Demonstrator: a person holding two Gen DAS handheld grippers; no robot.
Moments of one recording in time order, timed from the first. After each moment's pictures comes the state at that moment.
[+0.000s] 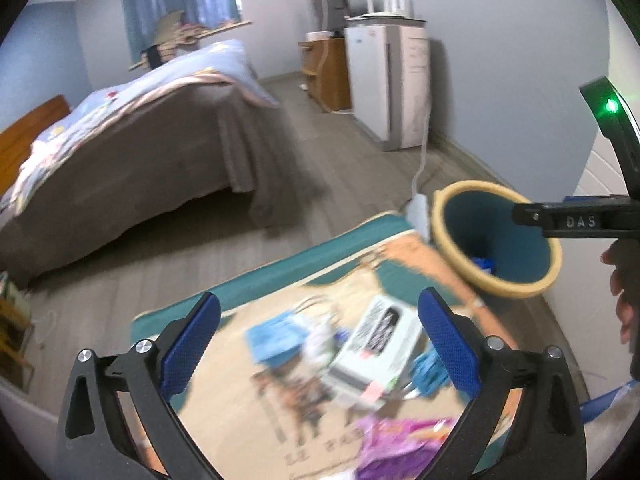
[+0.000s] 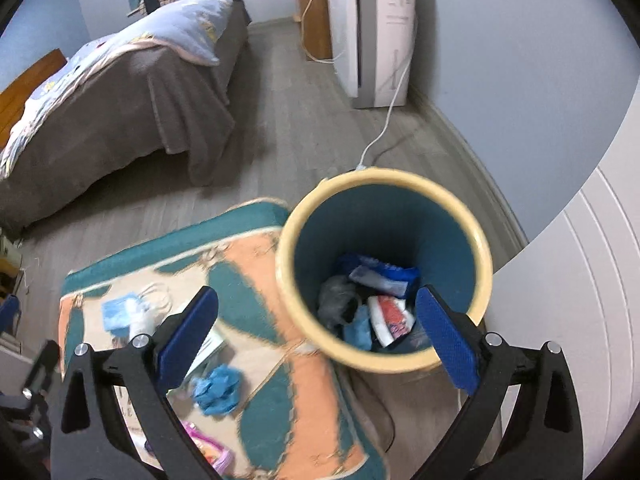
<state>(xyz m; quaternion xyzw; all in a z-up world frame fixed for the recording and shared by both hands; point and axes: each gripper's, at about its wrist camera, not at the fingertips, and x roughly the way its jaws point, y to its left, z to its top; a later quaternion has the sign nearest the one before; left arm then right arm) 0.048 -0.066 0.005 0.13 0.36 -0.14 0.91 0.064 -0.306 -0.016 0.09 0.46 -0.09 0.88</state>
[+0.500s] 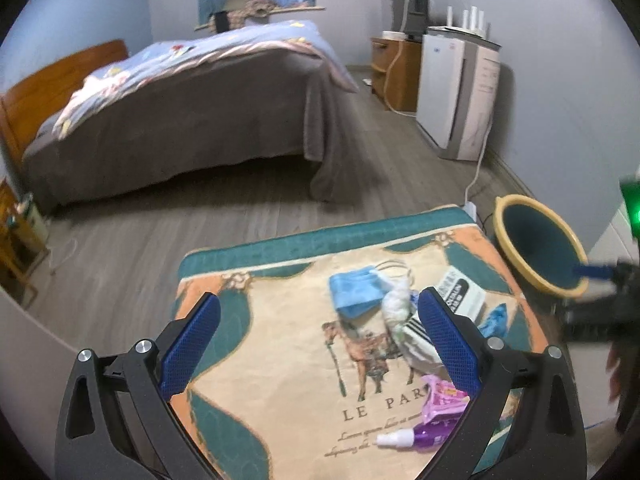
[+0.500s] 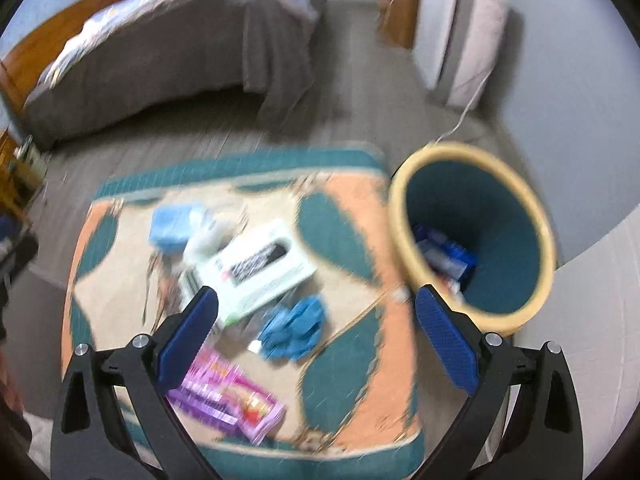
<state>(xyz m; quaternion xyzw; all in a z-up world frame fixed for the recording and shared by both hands) 0.031 0.031 -0.004 0.04 0.38 -0.05 0.92 0.040 -0.203 -0.053 0.02 0.51 0.02 0.86</state>
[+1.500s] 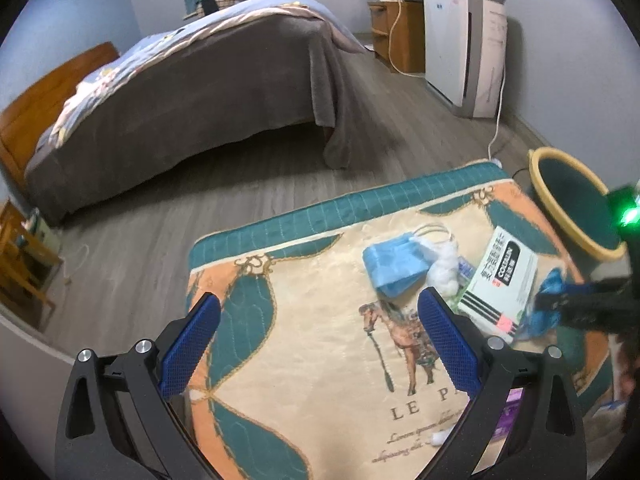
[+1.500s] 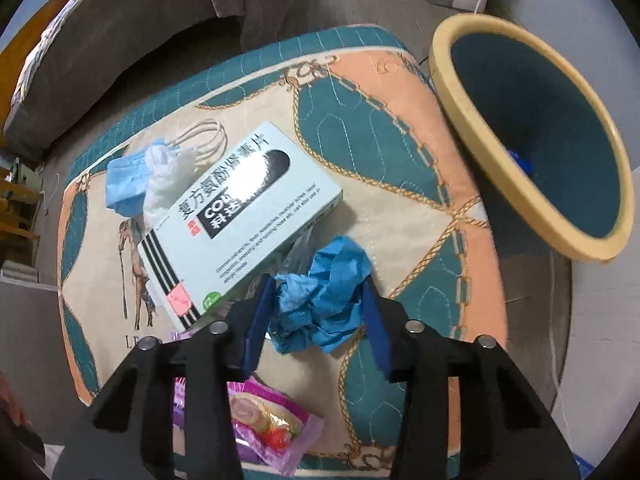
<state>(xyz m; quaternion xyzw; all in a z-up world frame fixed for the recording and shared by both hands) 0.061 0.033 -0.045 0.11 0.42 -0.04 0.90 0.072 -0.208 -0.129 0.09 0.60 0.00 0.79</state>
